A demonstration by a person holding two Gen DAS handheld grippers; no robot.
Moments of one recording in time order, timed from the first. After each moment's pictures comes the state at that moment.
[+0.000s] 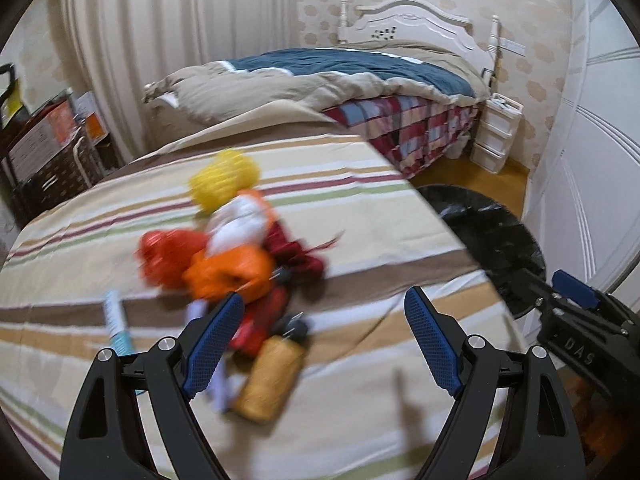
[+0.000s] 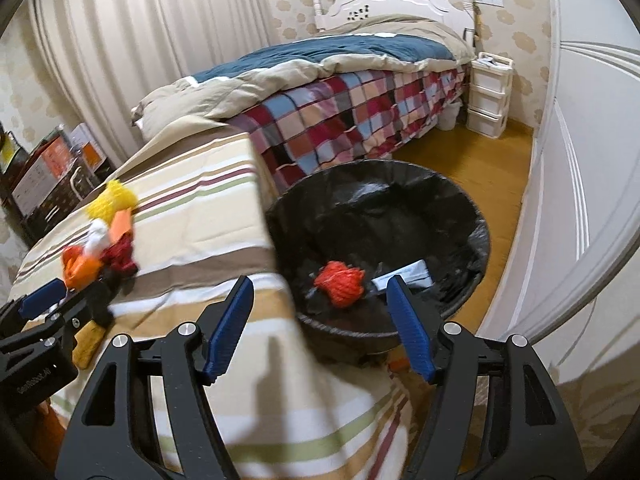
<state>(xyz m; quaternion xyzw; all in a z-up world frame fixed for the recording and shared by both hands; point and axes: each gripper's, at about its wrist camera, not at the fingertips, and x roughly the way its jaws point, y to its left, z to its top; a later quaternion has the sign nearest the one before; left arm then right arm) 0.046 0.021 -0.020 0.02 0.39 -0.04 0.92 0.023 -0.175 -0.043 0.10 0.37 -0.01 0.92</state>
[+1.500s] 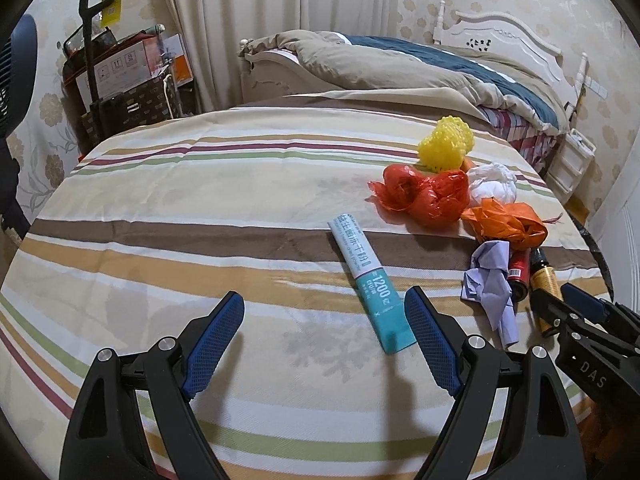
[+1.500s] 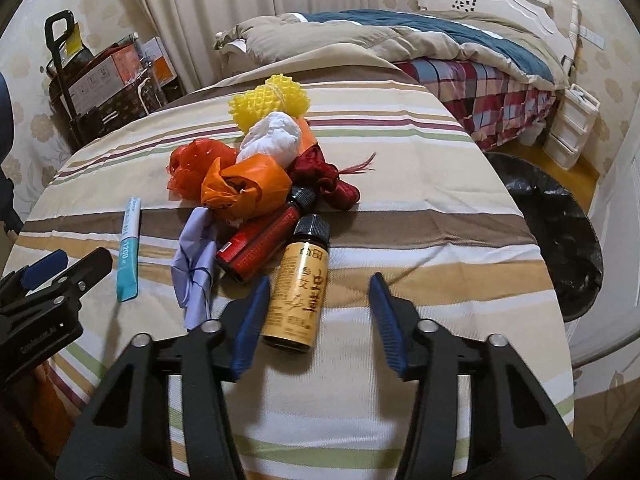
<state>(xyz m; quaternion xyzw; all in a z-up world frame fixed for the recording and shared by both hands) 0.018 0.179 -0.043 -0.04 0.41 0.08 0.91 0.028 -0.003 -0.056 -0.01 0.43 0.11 0.90</state>
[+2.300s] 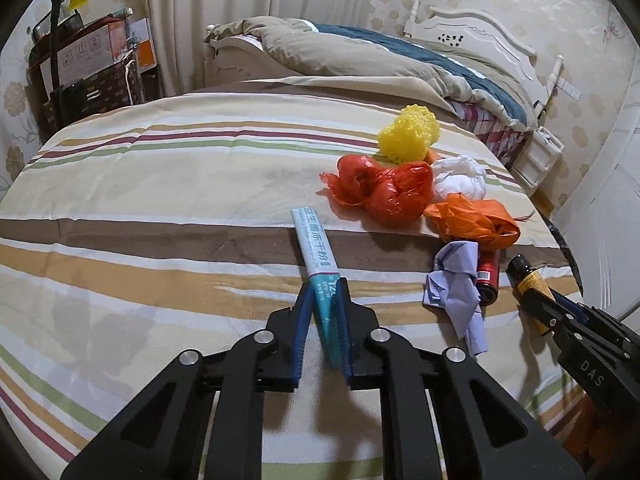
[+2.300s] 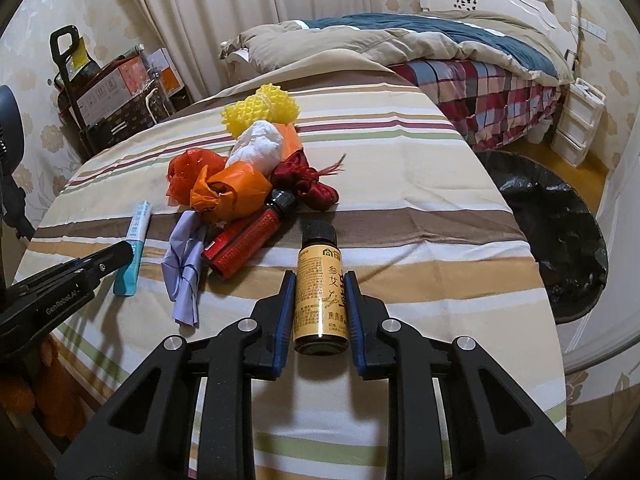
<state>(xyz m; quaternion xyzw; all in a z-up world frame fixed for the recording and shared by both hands) 0.030 0.174 -0.049 -0.08 0.42 0.00 0.90 0.026 -0.028 -0.054 0.02 0.42 0.13 0.90</state>
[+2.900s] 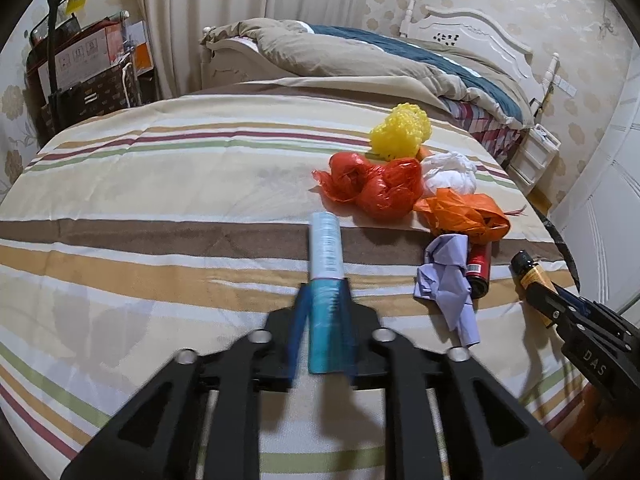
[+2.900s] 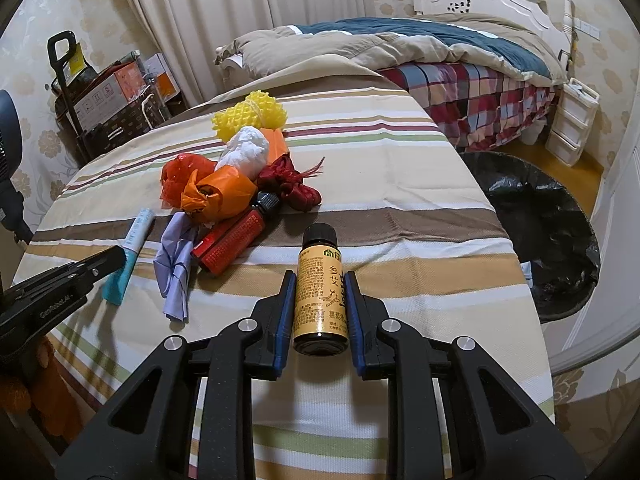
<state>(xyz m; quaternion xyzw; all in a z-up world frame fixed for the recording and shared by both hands) 0.030 0.169 -0.050 -0.07 0.43 0.00 0.90 0.022 -0.038 -0.052 0.02 0.41 0.13 0.90</state>
